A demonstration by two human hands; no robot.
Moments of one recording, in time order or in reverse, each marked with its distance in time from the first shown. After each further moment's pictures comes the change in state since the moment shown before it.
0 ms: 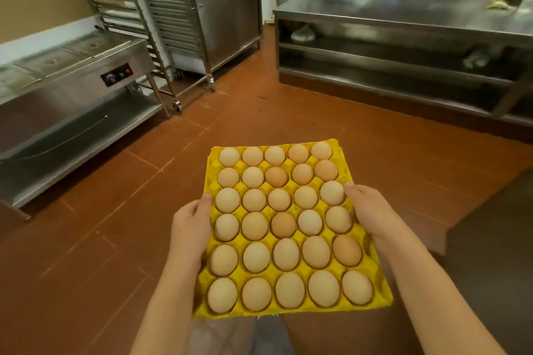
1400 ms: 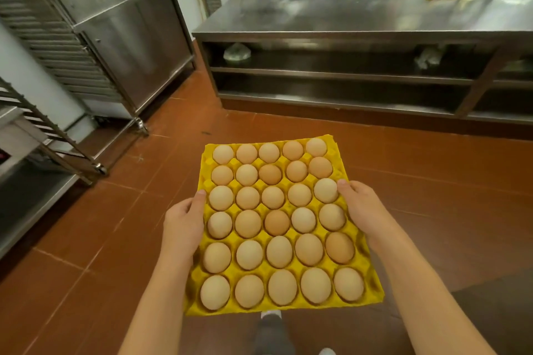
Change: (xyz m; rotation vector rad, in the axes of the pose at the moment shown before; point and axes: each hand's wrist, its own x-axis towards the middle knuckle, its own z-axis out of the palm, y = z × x) left_hand 0.362 0.261 0.408 0.115 -0.213 0.143; right_hand 0.486 -0.128 -0.185 0.114 0.167 0.079
